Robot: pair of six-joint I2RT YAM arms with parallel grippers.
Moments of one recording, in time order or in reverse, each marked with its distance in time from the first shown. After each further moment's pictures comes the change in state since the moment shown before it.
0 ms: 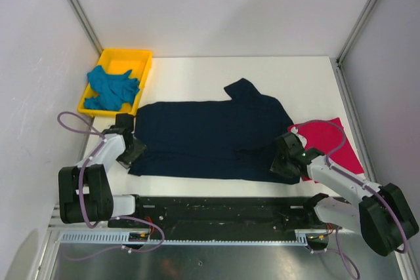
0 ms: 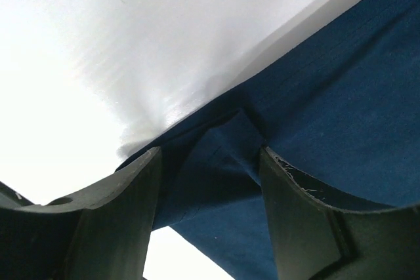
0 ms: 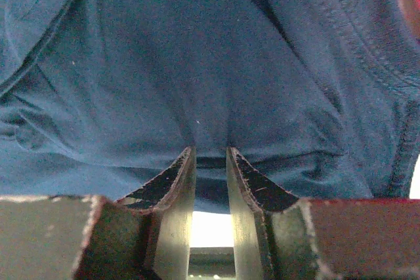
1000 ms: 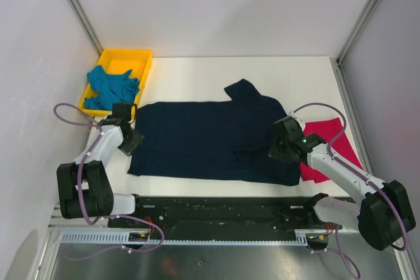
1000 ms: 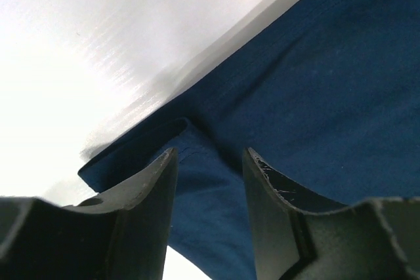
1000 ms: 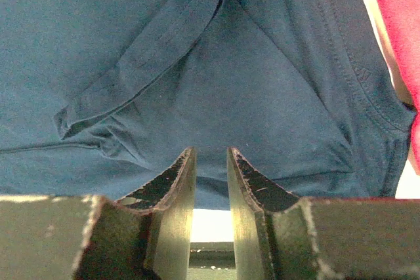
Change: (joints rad) left arm 0.005 0.027 0.139 -0.037 0.038 0.006; right arm -0.003 0.026 0.206 -0.098 0.031 -0.063
